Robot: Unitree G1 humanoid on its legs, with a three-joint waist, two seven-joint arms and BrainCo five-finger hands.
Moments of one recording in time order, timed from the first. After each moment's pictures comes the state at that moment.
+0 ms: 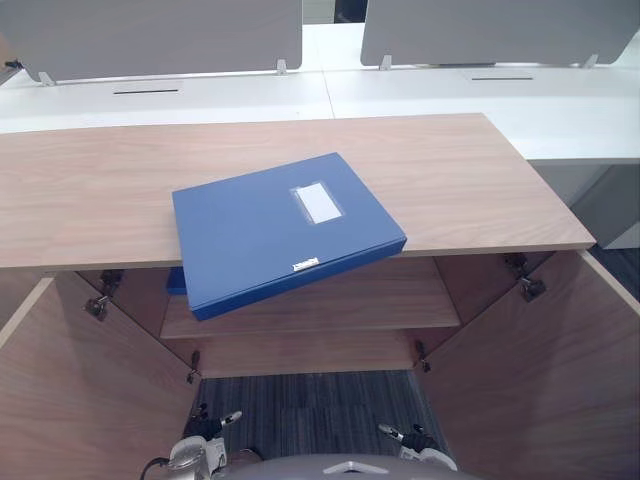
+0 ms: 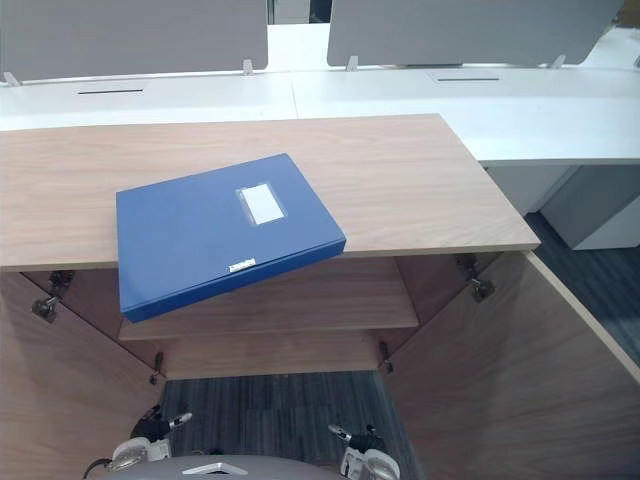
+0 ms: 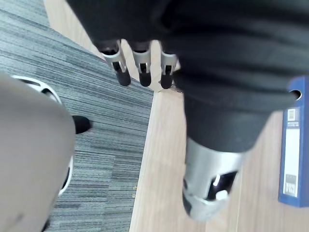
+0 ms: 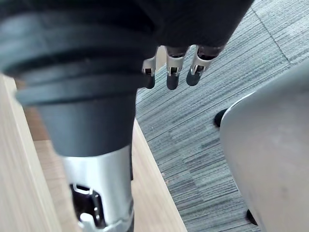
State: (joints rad) left arm 0.06 0.01 0.25 1.04 0.01 -0.06 0.06; right arm 0.07 -0.02 -0.31 1.03 0.11 -0.02 -0.11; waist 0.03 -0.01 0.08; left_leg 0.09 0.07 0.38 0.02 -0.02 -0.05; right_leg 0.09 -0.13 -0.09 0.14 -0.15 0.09
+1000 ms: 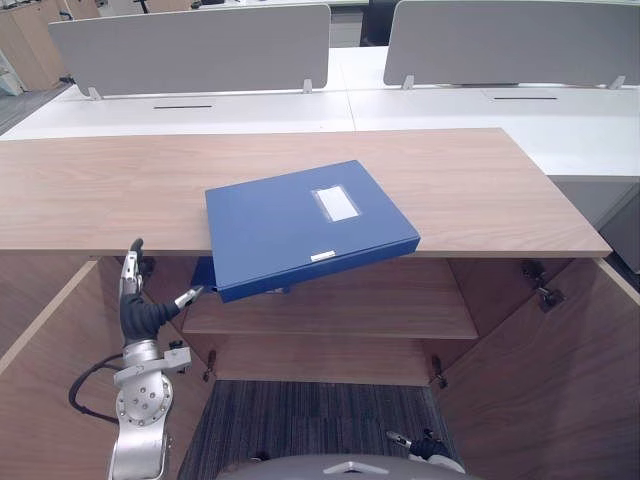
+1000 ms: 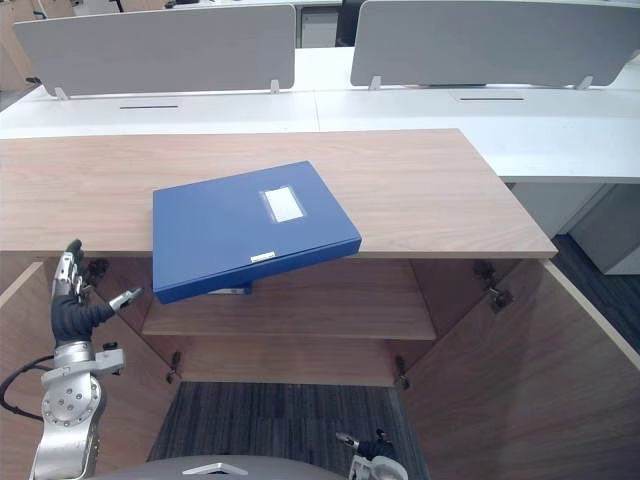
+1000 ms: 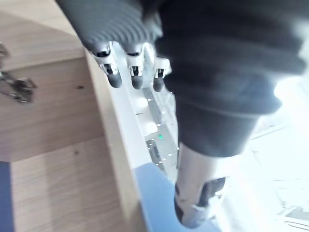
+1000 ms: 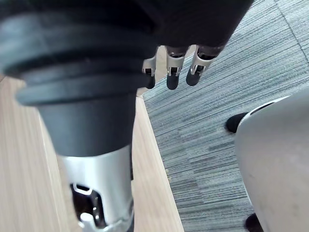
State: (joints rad) left arm 0.29 0.10 0.13 -0.29 0.12 -0.22 0.26; right arm 0.11 -0.05 -0.23 1.00 0.11 -0.04 -0.14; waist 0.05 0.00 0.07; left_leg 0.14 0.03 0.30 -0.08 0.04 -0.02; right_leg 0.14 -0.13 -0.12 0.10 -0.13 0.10
